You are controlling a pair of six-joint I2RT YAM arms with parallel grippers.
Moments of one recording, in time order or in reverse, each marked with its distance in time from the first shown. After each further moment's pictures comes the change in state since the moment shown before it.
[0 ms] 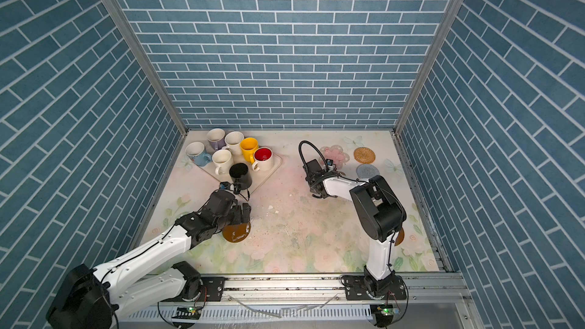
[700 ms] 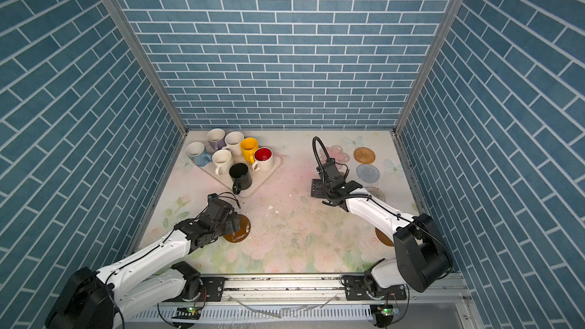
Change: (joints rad) left arm 0.036 -0.006 -0.100 -0.111 -0.079 -0.161; right arm 0.005 -0.466 -0.215 0.034 -0.300 -0.181
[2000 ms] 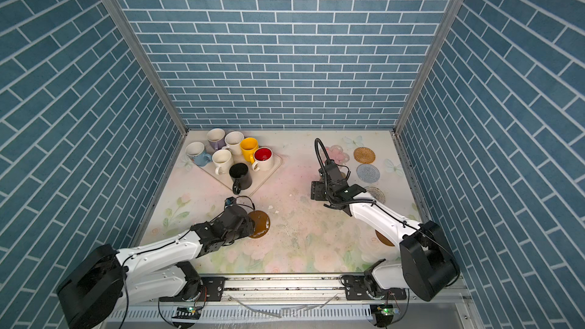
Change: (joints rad) left arm -0.251 0.168 -0.021 0.300 0.104 -0.202; right arm 0.002 -0.055 -0.052 0.020 -0.039 -0.022
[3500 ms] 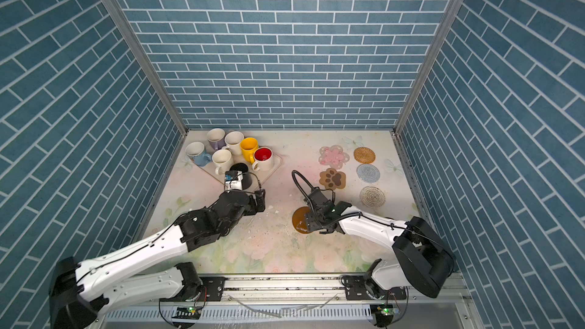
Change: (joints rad) left arm -0.131 -0.222 0.339 -0.253 -0.386 0.188; right arm 0.257 0.050 -0.126 -0.102 0.051 0.008
